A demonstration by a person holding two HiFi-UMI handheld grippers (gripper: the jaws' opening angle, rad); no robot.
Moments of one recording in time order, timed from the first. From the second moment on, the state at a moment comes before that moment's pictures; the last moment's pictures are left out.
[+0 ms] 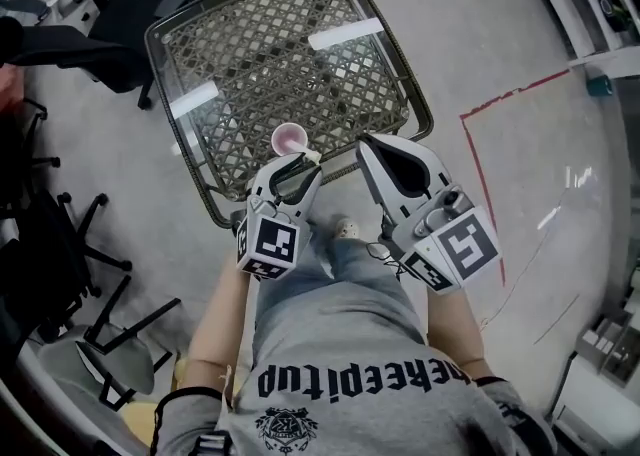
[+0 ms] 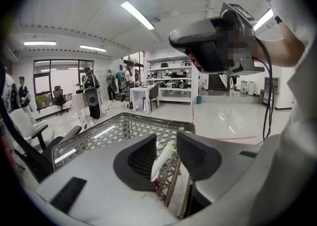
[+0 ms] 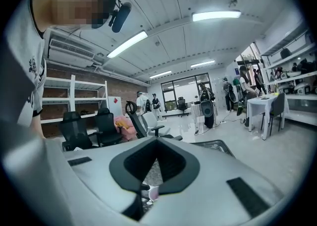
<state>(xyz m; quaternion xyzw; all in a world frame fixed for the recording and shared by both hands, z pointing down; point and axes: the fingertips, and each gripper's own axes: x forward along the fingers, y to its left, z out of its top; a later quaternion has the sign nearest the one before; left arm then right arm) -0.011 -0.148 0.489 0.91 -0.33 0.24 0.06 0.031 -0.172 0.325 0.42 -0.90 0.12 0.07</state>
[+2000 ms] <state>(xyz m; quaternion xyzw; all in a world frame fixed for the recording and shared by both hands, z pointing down) -0.011 -0.172 0.557 0.89 -0.36 0.28 0.03 0.058 -0.154 0.335 0.48 -0.86 0.13 0.10</state>
